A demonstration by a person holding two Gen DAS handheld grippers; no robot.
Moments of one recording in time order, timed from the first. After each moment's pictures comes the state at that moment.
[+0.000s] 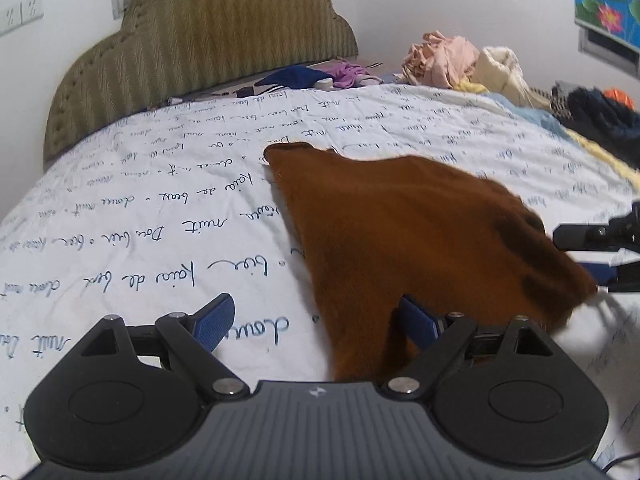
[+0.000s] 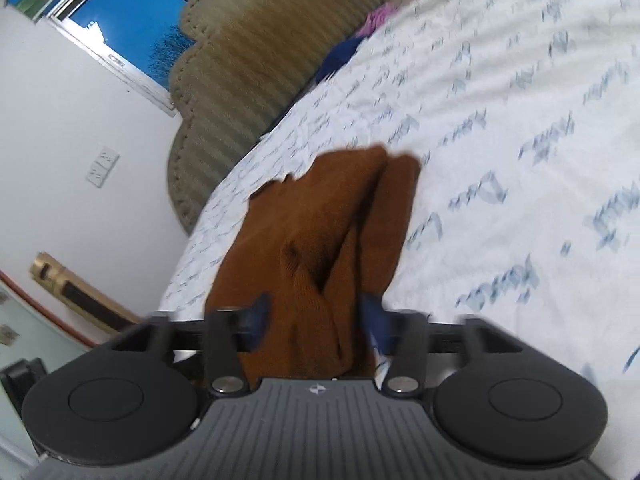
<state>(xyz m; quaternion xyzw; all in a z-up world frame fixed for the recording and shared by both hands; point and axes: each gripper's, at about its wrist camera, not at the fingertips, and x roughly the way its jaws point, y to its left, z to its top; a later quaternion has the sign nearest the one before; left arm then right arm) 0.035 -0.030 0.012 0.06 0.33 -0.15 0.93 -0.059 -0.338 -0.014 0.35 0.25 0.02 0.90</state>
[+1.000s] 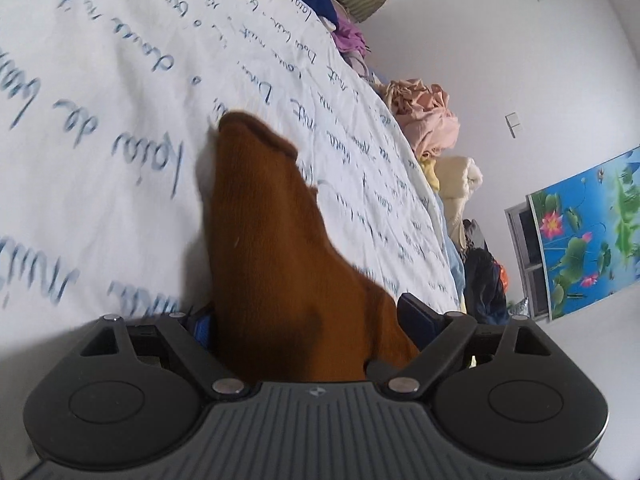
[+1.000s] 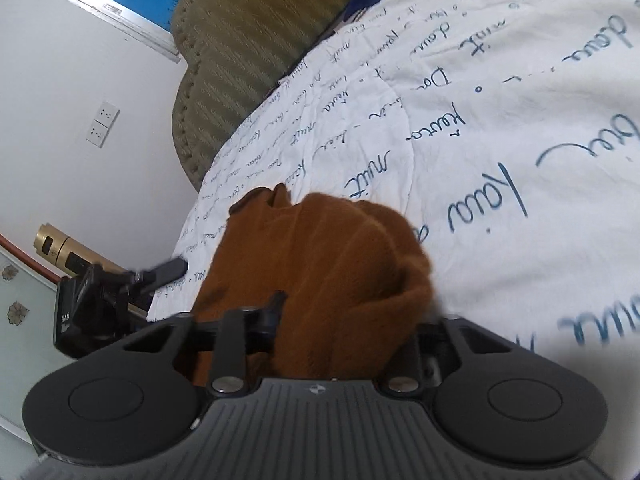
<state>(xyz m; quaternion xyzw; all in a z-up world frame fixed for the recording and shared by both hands) 0.268 -0.003 -0.051 -0.34 0.46 -0.29 0.76 0.125 -0.381 -0.041 0.35 0.34 0.13 0.86</state>
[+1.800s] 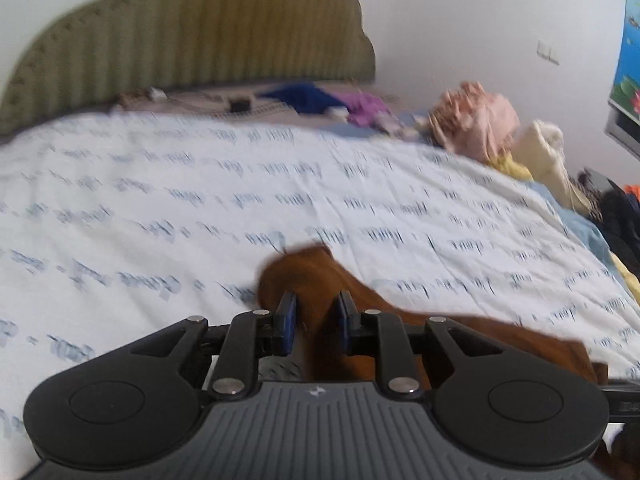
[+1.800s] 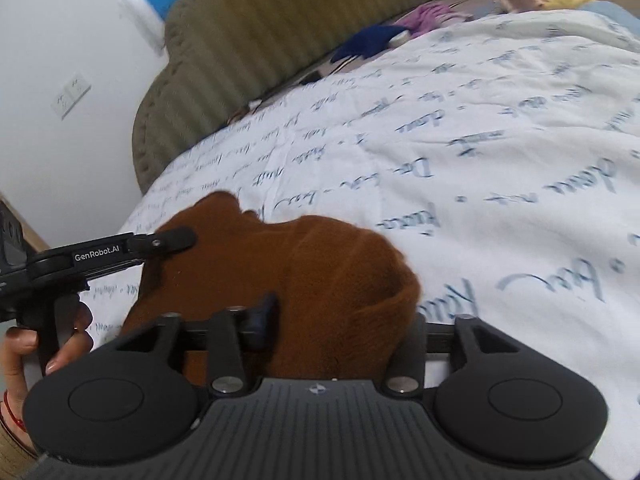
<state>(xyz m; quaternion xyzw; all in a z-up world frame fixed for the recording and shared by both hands) 0.255 -0.060 0.019 -0.04 0.31 -0.16 0.94 0.115 -0.388 -0.004 0.25 0.31 0.03 0.92</state>
